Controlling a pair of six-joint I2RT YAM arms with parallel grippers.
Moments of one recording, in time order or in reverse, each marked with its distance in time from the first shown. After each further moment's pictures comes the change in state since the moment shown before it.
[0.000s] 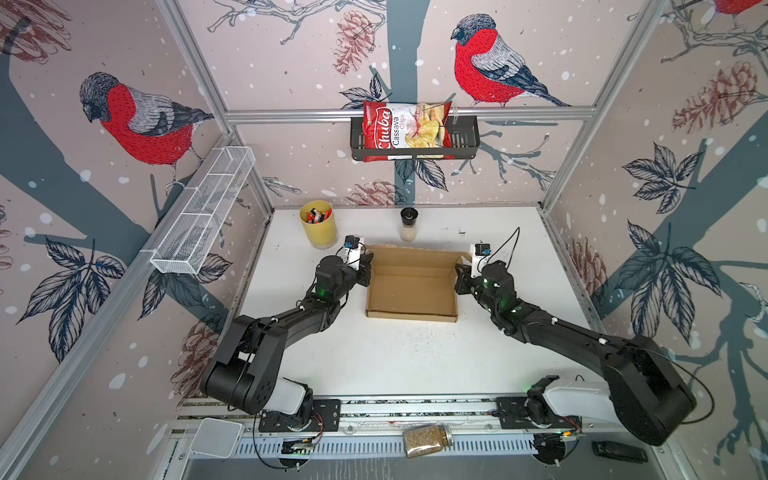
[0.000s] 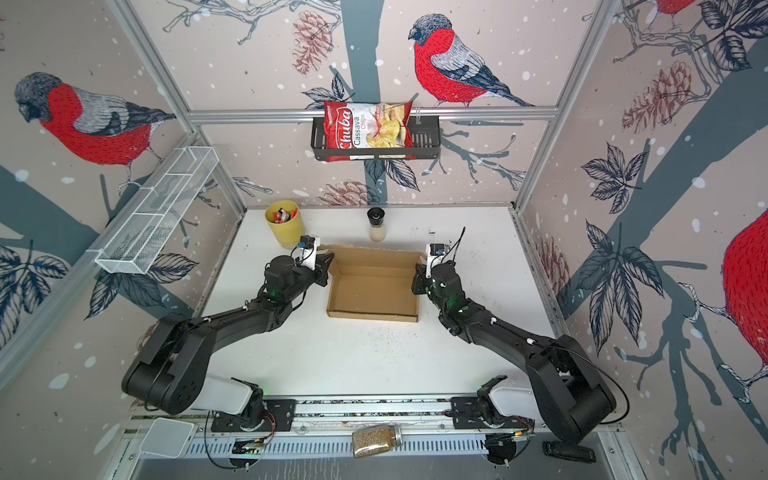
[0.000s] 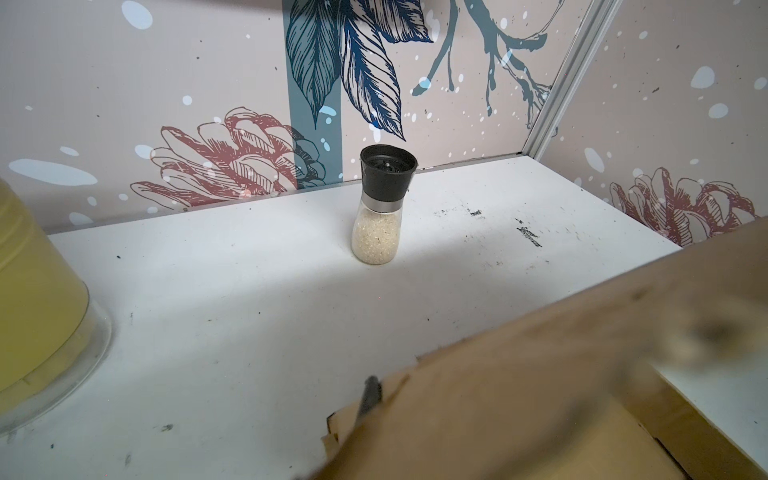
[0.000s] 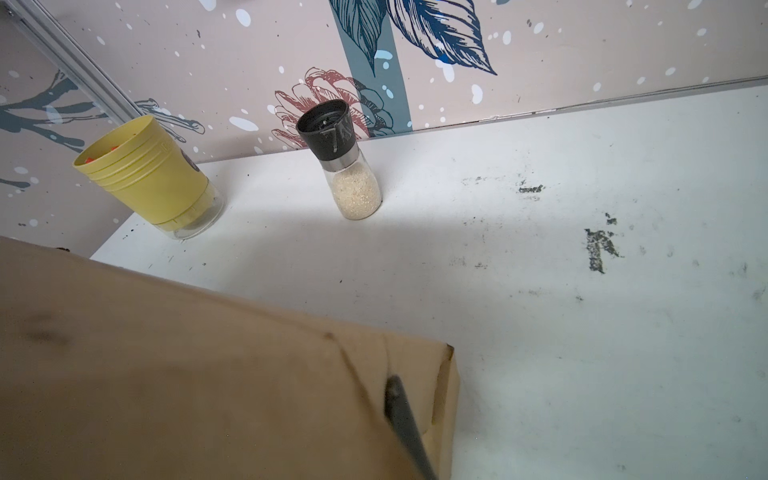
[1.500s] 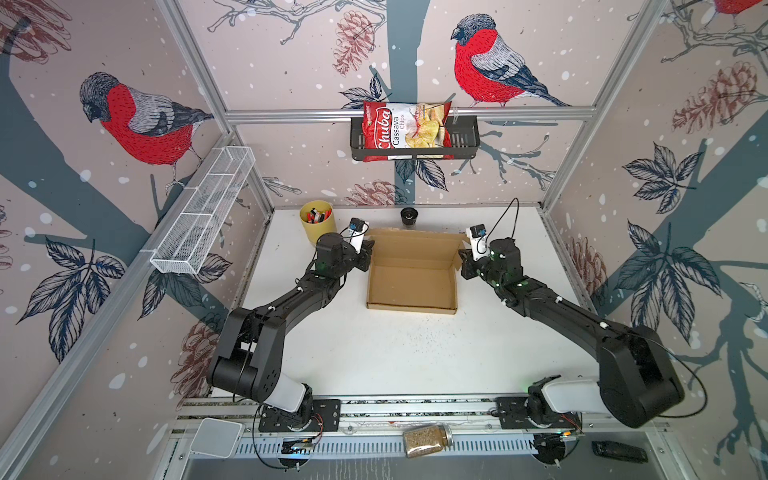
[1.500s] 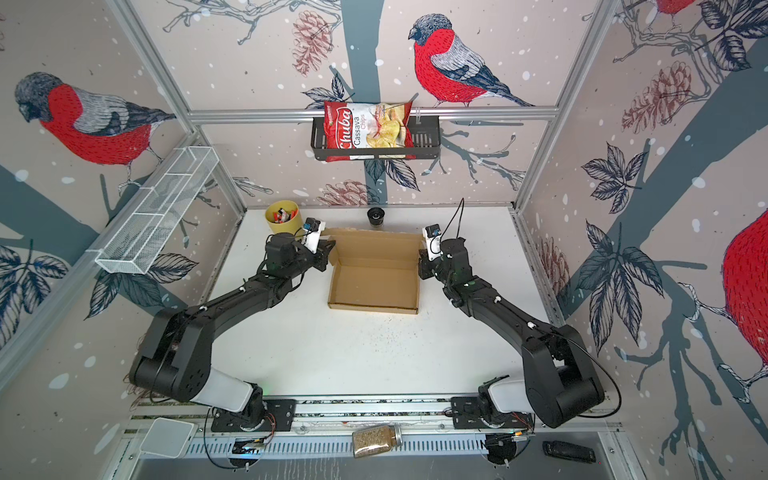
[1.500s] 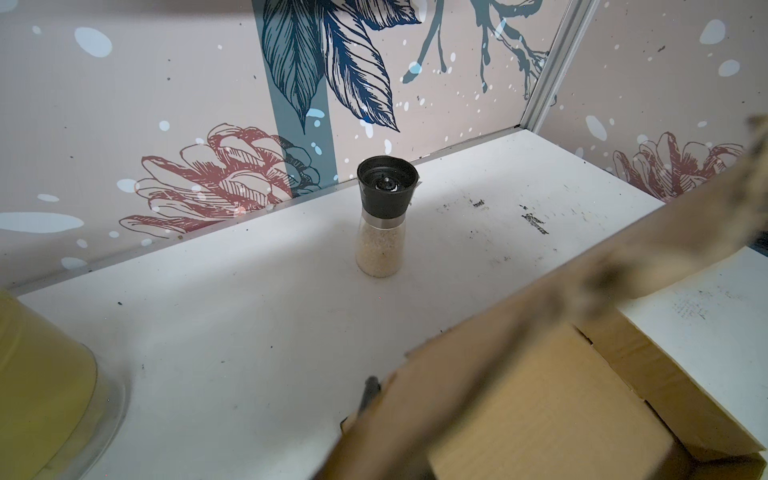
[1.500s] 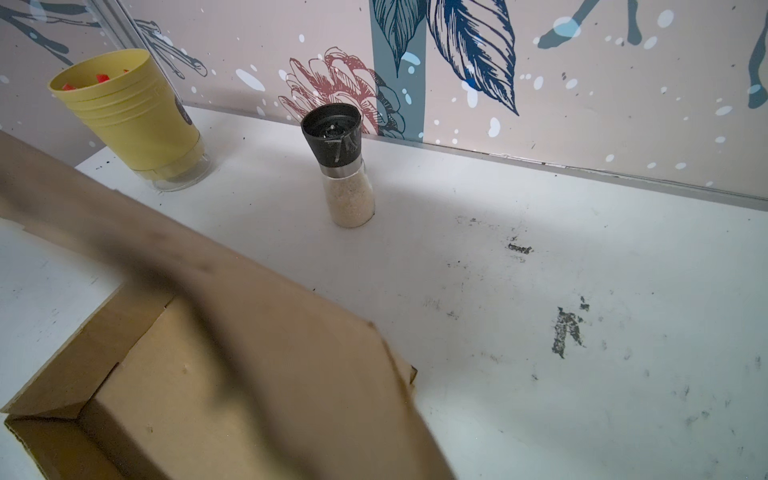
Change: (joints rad) left arm 0.048 0.054 0.247 -0.278 0.090 0.126; right arm -0.155 0.086 0.220 -0.195 -0.210 -0.307
